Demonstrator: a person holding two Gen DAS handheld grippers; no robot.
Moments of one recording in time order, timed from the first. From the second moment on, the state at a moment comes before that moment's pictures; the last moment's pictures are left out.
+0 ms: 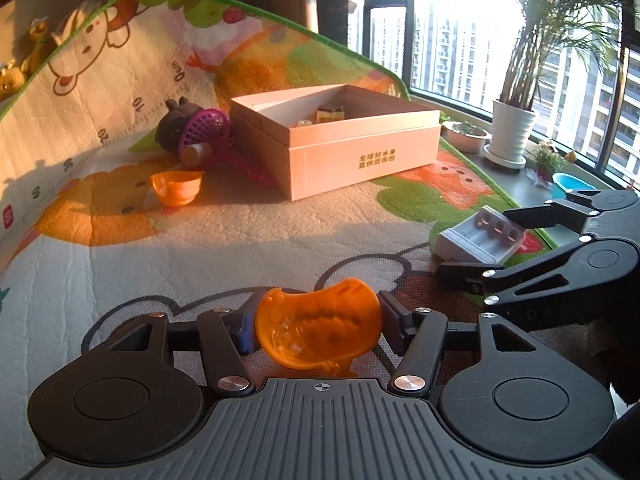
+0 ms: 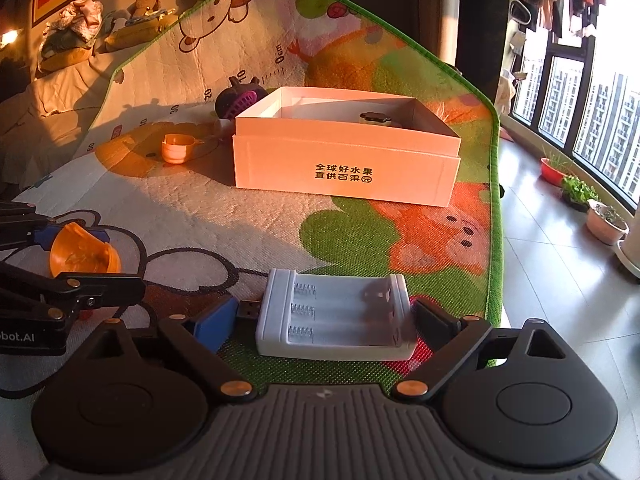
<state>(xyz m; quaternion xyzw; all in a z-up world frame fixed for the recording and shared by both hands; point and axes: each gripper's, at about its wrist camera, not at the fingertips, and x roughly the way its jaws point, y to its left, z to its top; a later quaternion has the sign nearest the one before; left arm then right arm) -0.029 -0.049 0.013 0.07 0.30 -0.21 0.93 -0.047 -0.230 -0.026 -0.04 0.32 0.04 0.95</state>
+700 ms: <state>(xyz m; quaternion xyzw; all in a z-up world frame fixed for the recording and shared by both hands) -0.037 -0.050 0.010 0.08 0.29 -0.22 0.93 -0.050 -0.234 -0.025 -0.02 0.33 0.03 0.94</state>
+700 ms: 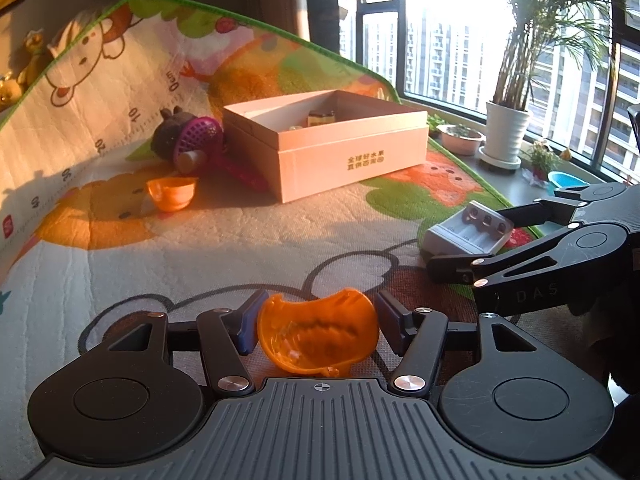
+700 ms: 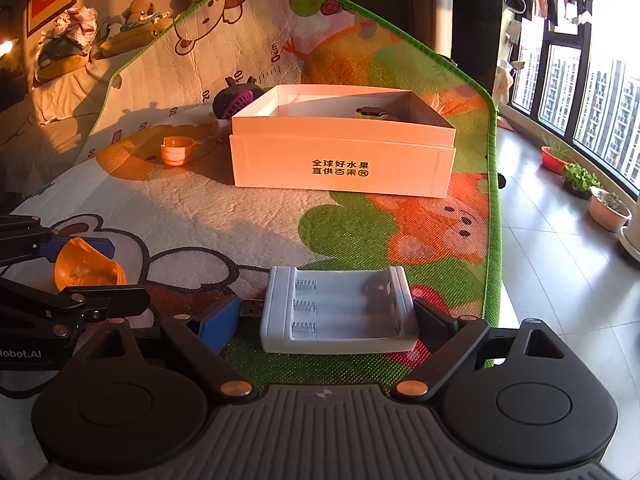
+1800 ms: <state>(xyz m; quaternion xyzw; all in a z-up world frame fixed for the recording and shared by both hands) 0.176 -0.113 0.114 0.07 0.22 -0.32 0.92 0.100 -0.274 0.056 -0.11 0.20 0.01 0.97</state>
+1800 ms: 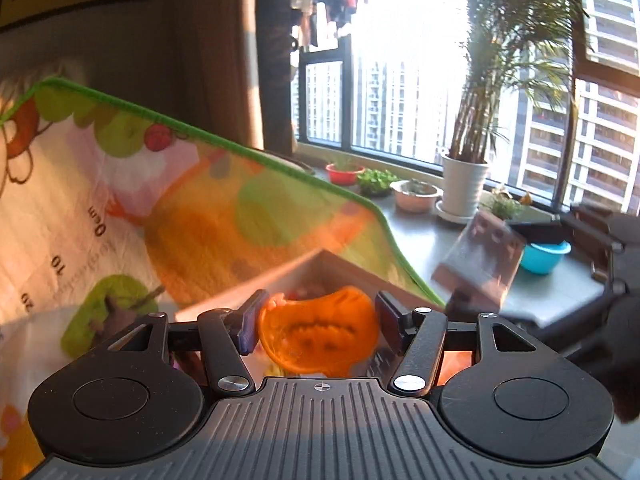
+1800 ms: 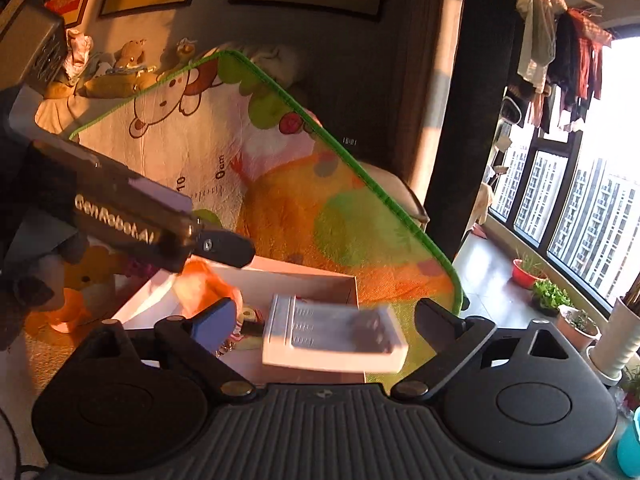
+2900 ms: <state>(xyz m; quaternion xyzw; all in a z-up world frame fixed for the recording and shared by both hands) 0.120 0.083 0.012 -0.09 0.29 -0.10 0.95 0.216 -0.090 0.063 -0.20 0.35 0.12 0.91</state>
